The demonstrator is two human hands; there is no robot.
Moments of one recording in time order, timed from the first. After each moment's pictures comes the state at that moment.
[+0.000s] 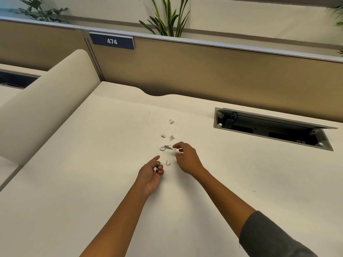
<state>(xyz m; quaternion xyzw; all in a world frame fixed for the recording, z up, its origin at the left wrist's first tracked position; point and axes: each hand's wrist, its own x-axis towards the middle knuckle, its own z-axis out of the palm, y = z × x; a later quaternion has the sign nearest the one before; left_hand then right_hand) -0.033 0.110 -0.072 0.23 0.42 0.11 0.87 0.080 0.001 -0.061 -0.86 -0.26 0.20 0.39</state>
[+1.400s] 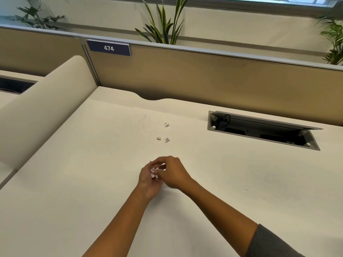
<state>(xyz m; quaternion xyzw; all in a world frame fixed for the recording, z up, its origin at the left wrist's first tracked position) -0.035 0.090 -0.070 0.21 0.41 0.09 0.88 0.019 0.002 -0.020 -0.81 -0.29 0.29 0.41</state>
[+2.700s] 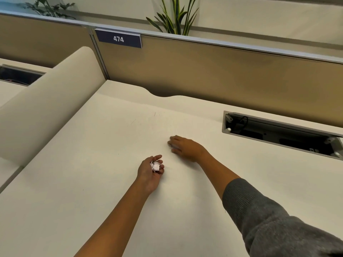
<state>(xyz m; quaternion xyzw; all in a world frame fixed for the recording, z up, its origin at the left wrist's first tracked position) -0.016 0.140 -0.067 0.25 0.45 0.12 0.85 0.165 0.056 -0.090 -0.81 -0.55 0.19 0.11</state>
